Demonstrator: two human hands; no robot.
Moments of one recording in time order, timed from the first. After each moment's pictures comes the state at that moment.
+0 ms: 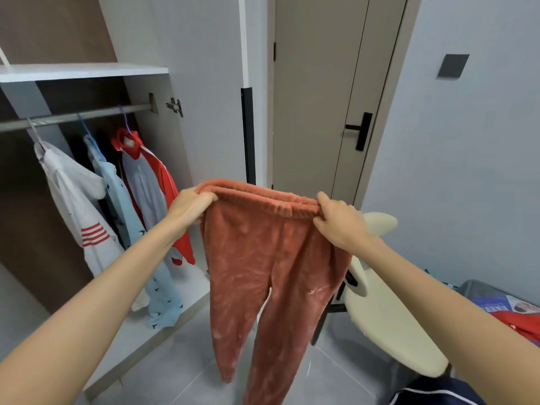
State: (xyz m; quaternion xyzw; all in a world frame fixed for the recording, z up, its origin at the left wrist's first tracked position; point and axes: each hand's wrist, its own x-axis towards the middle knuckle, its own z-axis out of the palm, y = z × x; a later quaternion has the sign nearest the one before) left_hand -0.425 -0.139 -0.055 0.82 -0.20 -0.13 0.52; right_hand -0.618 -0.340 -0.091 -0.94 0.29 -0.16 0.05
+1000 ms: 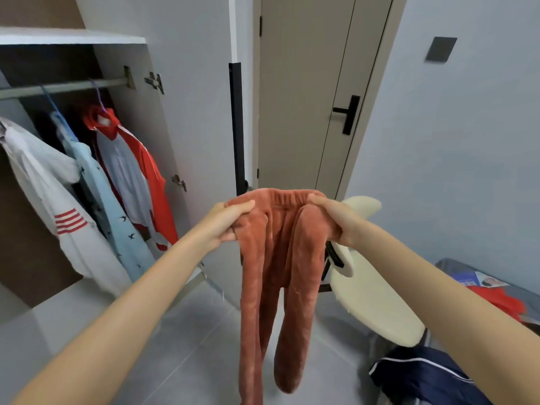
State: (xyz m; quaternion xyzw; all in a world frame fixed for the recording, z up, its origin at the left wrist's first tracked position) left_hand -0.469 -0.170 -0.100 0.68 -0.18 -0.38 0.60; right_hand -0.628 -0.326 -0.089 -0.58 0.43 -0.15 0.67
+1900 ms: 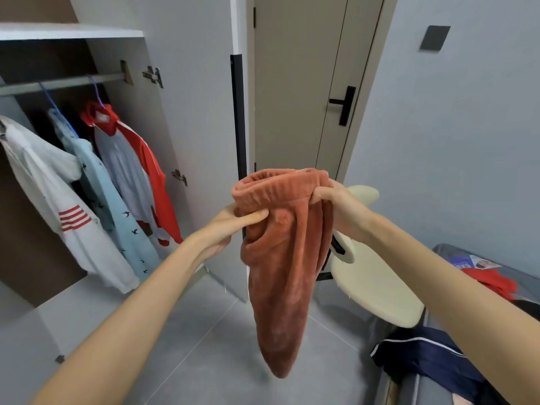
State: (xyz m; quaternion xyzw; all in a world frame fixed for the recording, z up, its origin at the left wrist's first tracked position) left_hand -0.474 -0.138 -0.119 0.65 -0.32 -0.40 0.56; right_hand -0.639 -0.281 -0.072 -0.68 0.19 -0.18 0.69
